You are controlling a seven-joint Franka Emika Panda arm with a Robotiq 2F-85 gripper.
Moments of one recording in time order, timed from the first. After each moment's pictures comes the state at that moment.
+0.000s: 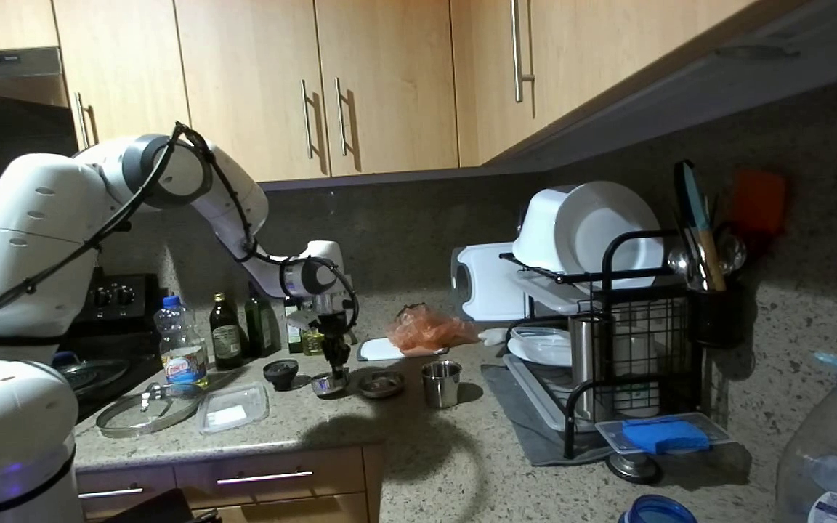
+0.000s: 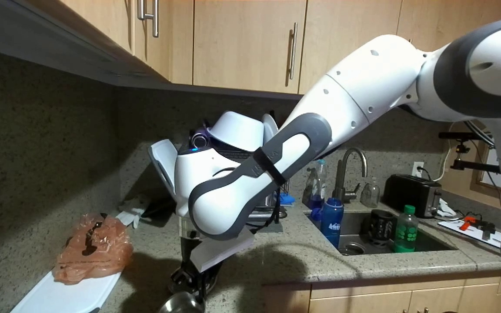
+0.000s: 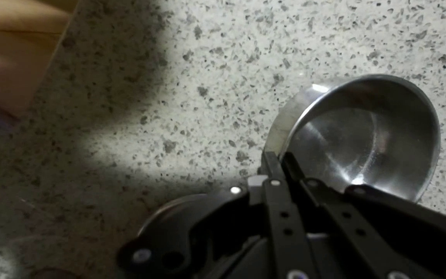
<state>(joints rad) 0.25 0.35 0.11 -2.00 -0.12 2.33 0.50</state>
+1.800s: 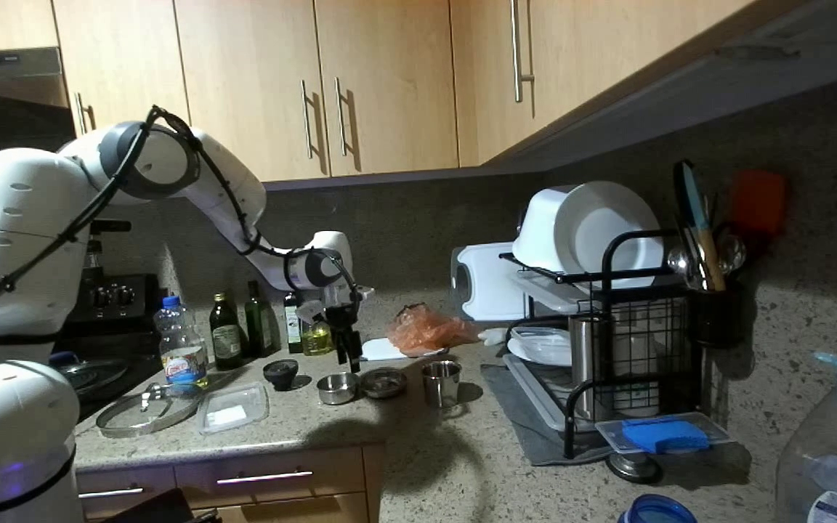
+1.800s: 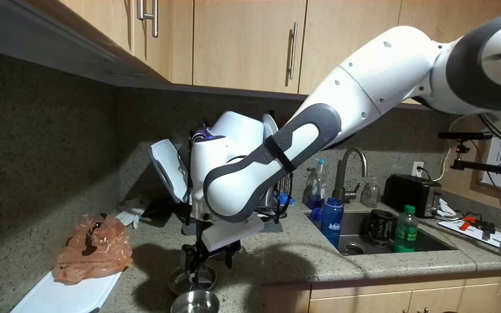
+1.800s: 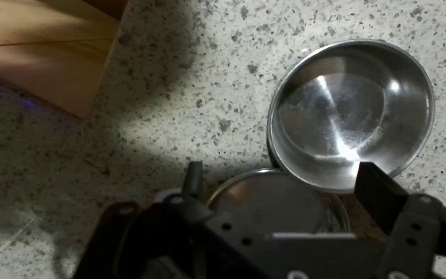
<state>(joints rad) 0.26 0.28 0.02 -2.05 -0.11 2.33 0.56</state>
